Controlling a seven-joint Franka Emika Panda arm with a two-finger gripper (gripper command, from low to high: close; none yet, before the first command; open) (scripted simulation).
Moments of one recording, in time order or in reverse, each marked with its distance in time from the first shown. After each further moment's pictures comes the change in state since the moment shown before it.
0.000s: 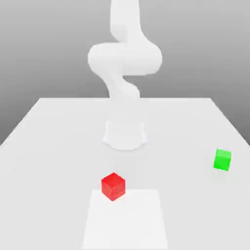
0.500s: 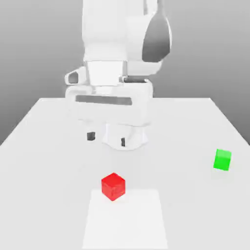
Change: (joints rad) arm -0.137 0.465 0.082 -0.492 0.070 0.377 0.455
